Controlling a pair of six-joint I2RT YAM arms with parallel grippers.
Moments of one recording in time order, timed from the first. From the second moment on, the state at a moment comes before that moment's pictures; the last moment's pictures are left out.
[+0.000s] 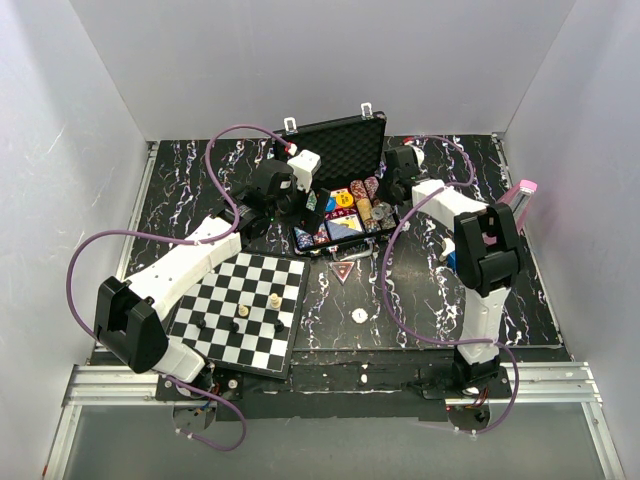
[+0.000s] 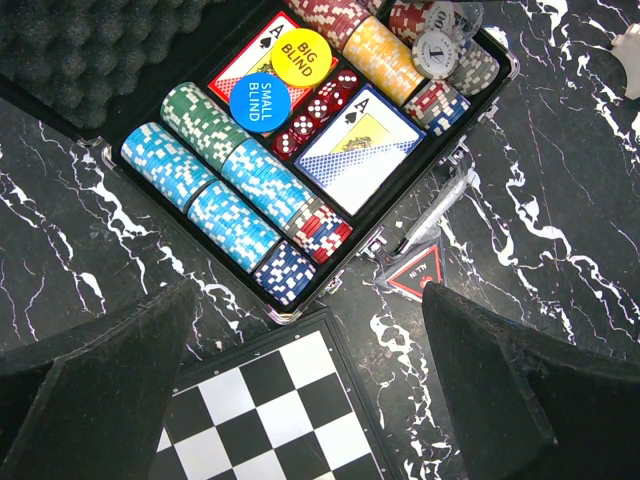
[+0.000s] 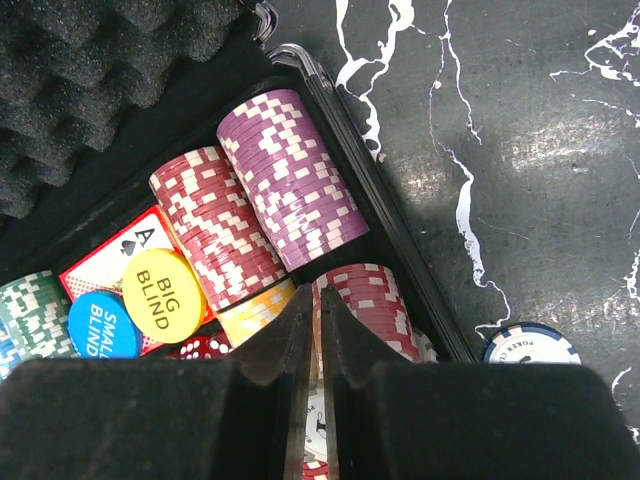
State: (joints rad) left arm -0.63 1.47 1.28 -0.40 -0.02 -0.04; right arm 0.36 1.99 1.45 -0.27 0.13 0.65
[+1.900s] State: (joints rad) left arm -1.18 1.82 1.11 -0.29 -0.18 -0.47; right arm 0.36 0.95 1.00 -0.45 0.14 0.49
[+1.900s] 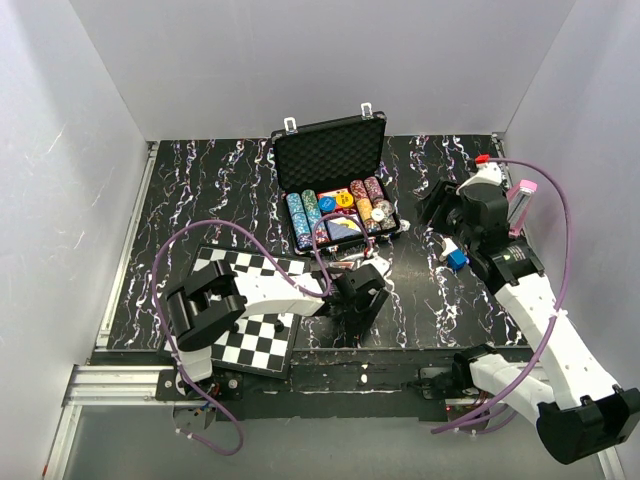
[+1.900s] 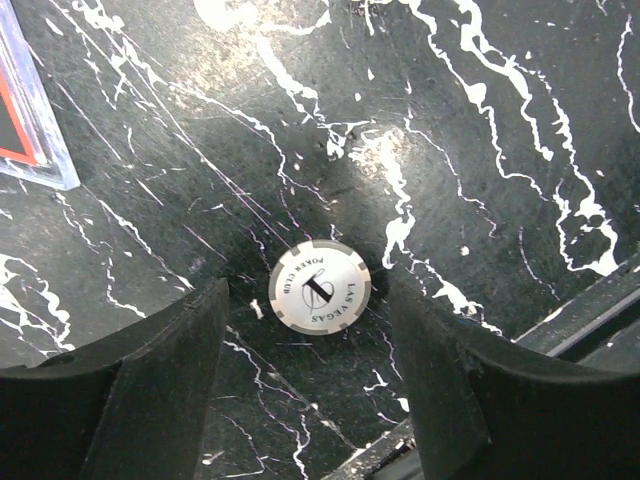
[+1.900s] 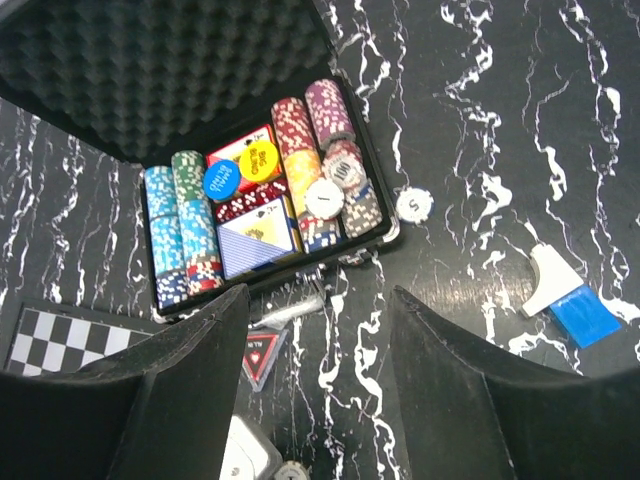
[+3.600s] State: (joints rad) left arm -1.21 1.53 1.06 -0.14 -0.31 -0.23; right arm 0.05 1.18 0.77 -0.38 -0.66 0.52
